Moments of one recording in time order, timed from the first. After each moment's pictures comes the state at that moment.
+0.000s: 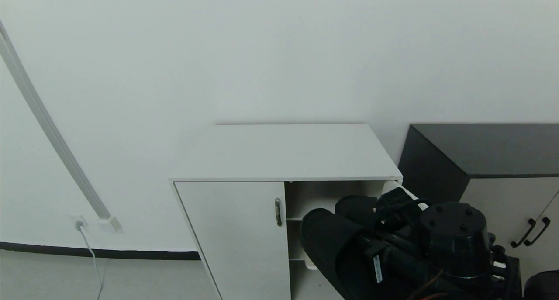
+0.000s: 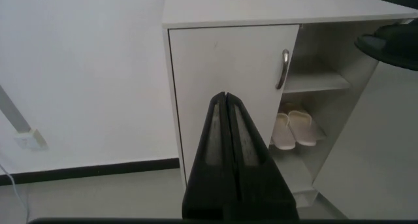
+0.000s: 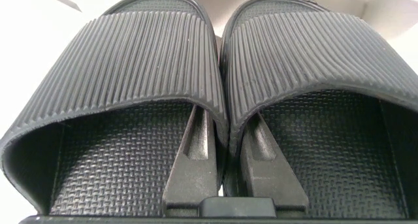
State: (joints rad) left arm 0.00 0.00 0.00 0.00 -0.08 0.01; right arm 0.84 1.72 -0.48 -0.84 -0.30 0.14
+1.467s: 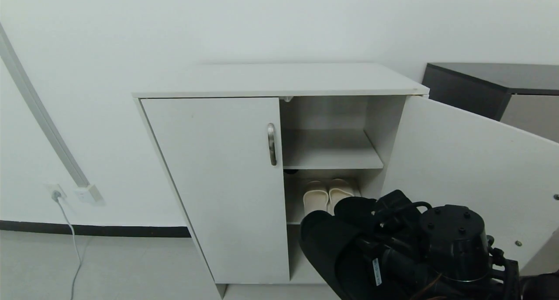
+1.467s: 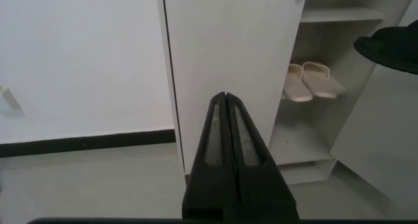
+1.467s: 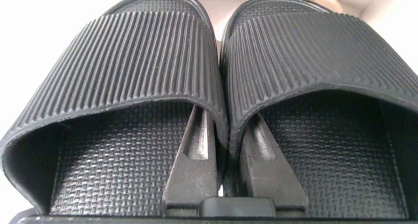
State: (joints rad) left arm 0.00 0.00 0.00 0.00 -0.08 0.00; right arm 0.85 1.73 -0.48 -0.85 -0.30 0.14
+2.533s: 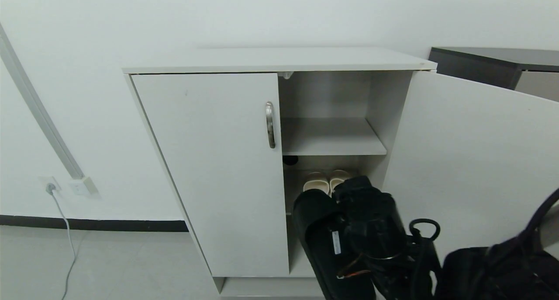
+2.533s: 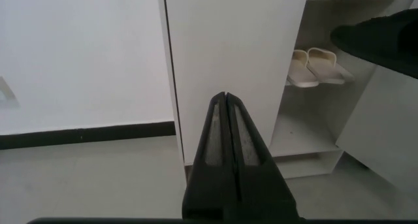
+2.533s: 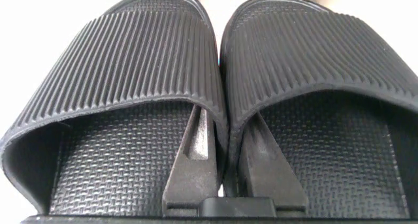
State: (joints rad) left arm 0.00 0.00 0.00 0.00 -0.08 0.01; right arm 0.92 1.93 -0.81 -0.67 -0.67 0.25
